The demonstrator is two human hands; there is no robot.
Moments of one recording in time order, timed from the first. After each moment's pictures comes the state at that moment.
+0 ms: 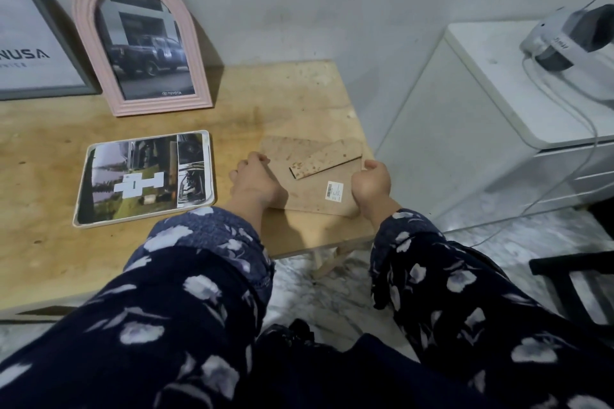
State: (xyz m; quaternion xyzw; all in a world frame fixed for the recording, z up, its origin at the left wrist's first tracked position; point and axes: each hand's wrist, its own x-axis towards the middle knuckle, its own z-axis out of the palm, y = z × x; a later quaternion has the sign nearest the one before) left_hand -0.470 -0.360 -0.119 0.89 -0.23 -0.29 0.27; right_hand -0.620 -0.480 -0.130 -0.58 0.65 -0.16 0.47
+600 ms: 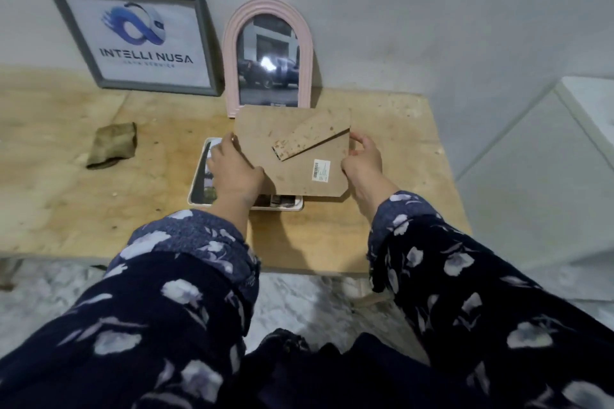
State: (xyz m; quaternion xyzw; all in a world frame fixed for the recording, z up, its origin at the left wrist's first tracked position) left_hand -0.362 -0.244 -0.092 0.93 -0.09 -0.07 0.36; right_hand -0.469 -0.414 -0.093 -0.65 0.48 -0.16 0.57
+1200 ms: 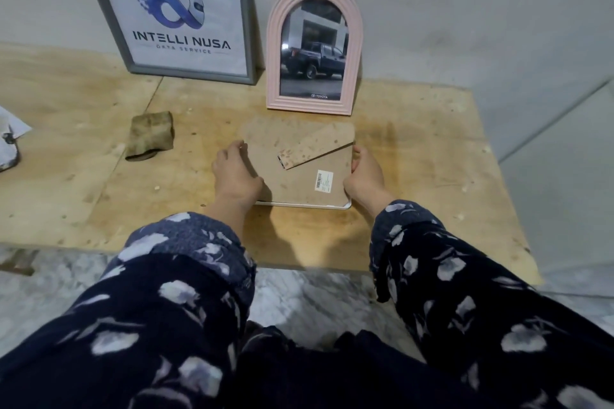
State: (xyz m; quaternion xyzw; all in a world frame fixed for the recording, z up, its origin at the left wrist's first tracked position) left_hand -0.296 -0.162 -0.119 0.93 -0.13 -0.12 0.33; right_hand -0.411 -0.345 -0.124 -0.79 0.44 -0.05 0.43
